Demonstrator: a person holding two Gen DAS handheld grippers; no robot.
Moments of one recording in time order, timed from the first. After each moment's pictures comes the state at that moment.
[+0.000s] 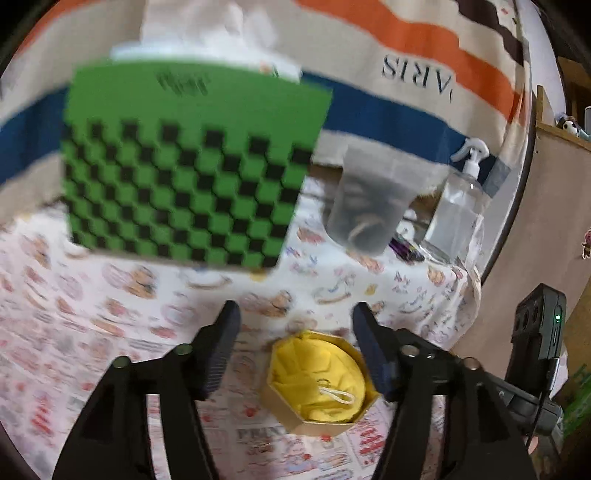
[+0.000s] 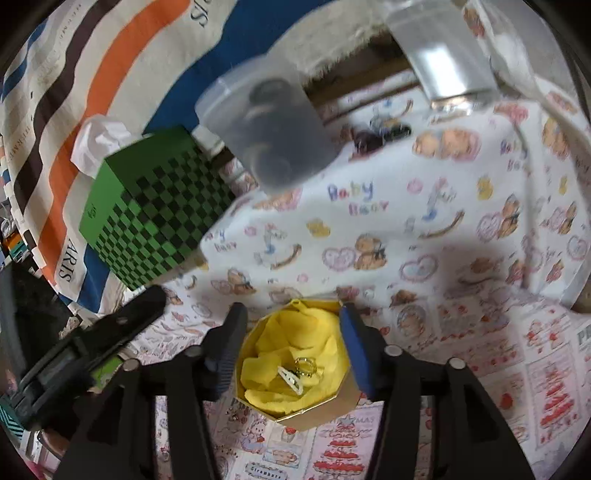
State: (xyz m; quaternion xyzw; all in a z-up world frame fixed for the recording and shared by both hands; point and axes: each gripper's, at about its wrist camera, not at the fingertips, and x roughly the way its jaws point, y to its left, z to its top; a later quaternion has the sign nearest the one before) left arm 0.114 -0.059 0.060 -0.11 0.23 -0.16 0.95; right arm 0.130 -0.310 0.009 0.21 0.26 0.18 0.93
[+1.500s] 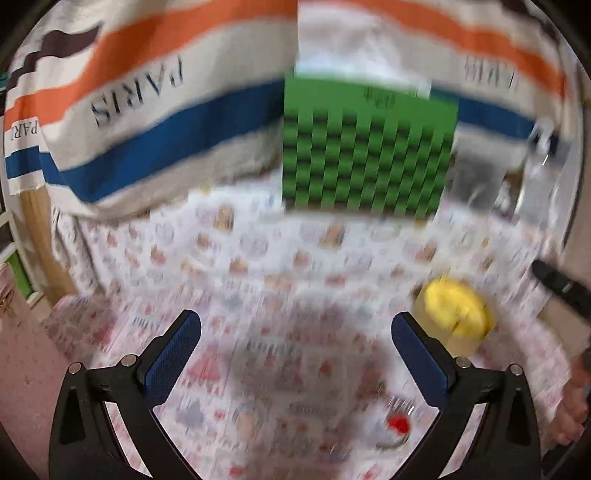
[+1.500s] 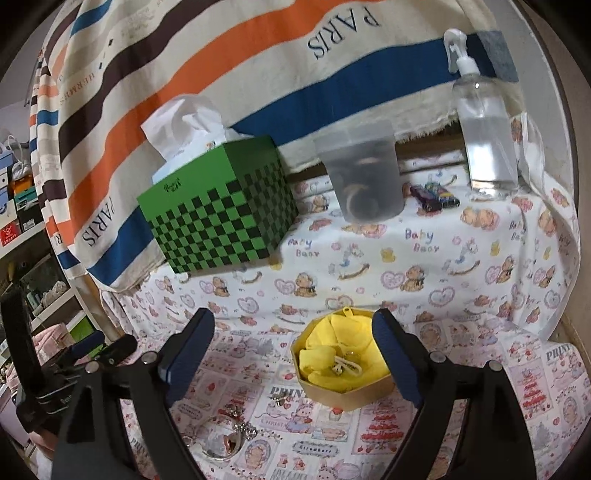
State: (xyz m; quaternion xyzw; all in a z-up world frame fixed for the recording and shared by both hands) left arm 0.052 0.026 0.033 -0.02 0.29 0.03 0.96; right arm 0.061 -0.246 0.045 0.10 0.21 0.18 0.96
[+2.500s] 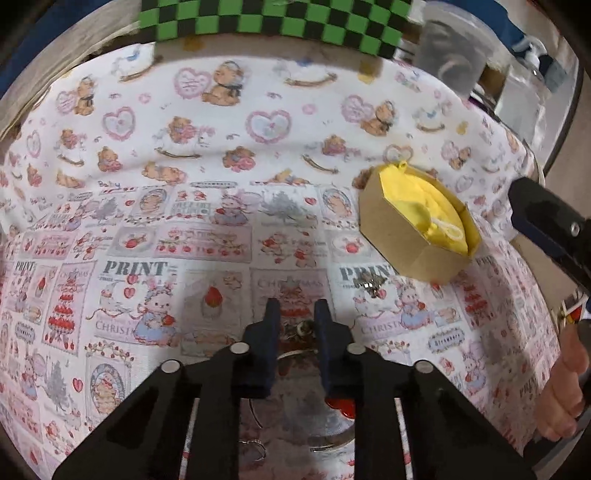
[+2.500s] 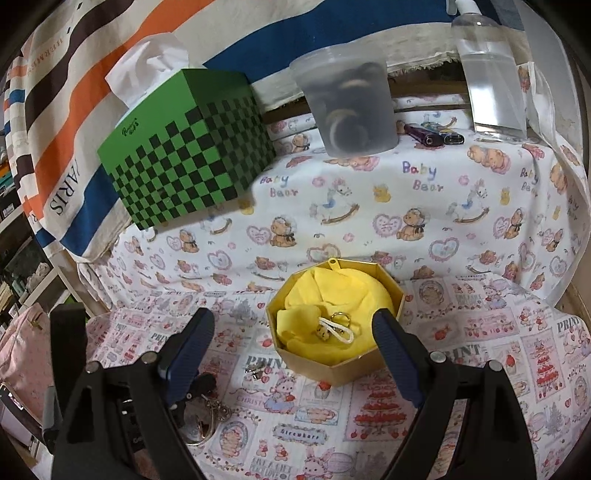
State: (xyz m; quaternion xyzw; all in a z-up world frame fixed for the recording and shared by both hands) left arm 0.107 -0.030 -0.046 -0.05 0.44 -0.11 0.89; right arm 0.090 -0.239 0.009 0.09 0.29 0.15 0.94
